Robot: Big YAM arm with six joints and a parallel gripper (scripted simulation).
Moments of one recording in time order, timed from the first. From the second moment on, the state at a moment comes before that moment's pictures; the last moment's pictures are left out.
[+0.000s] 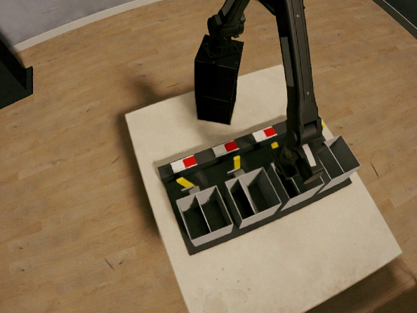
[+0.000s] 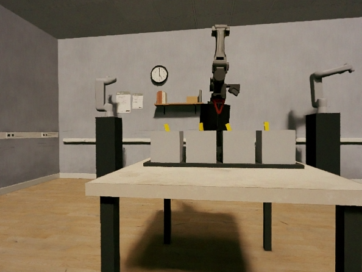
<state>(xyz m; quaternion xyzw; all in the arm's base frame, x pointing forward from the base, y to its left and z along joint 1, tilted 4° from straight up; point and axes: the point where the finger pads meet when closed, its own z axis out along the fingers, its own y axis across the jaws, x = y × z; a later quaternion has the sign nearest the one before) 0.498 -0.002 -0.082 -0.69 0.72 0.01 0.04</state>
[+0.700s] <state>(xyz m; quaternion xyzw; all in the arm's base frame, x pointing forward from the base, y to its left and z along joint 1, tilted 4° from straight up) 0.375 0.002 -0.094 -0.69 0.72 0.01 0.03</state>
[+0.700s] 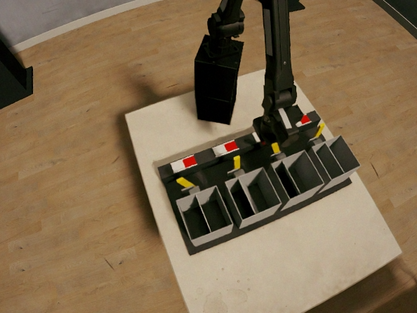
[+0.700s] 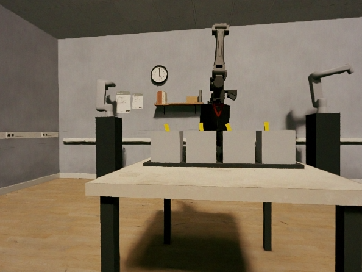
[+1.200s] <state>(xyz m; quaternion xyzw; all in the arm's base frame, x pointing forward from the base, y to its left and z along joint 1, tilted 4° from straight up) 0.250 0.007 -0.095 -0.69 0.72 0.01 0.03</state>
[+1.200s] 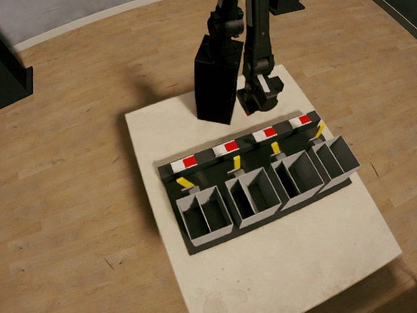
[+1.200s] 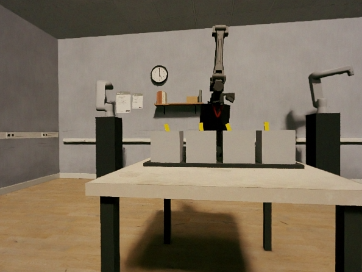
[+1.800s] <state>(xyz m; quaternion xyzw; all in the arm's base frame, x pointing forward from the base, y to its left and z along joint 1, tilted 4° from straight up) 0.257 0.008 -0.111 -0.69 0.72 0.00 0.04</state>
